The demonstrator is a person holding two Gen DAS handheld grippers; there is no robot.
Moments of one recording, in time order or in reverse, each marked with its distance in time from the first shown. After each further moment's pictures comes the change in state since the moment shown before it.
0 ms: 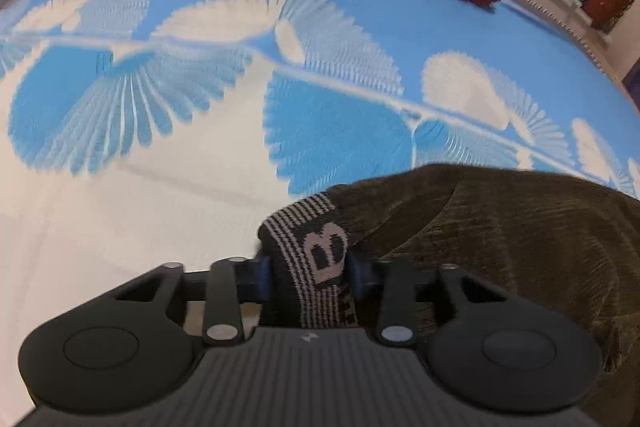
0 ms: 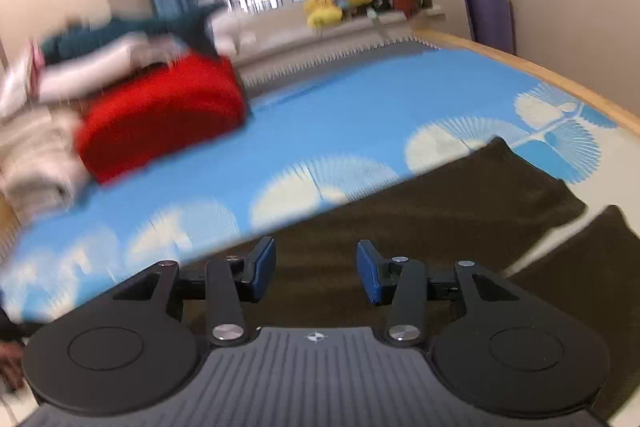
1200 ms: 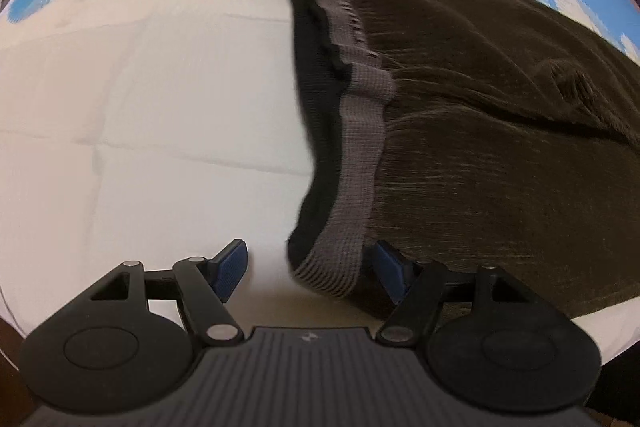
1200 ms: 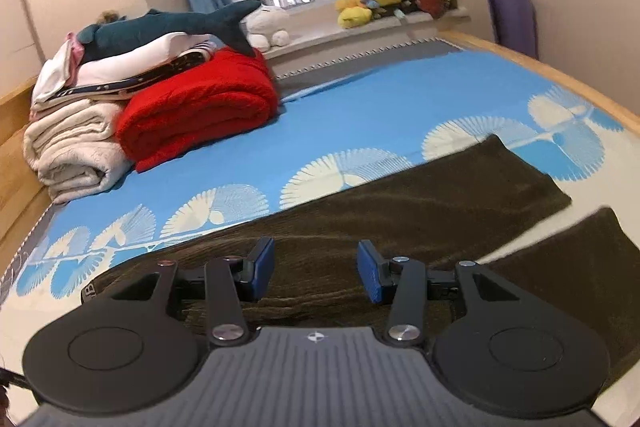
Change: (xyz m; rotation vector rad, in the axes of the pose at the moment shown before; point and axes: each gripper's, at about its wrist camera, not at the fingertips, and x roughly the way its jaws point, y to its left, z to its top) left arm -0.124 0.017 -0.146 0.091 0.293 0.088; right arm -0.068 -0.023 -0.012 0.027 -0.030 0.144
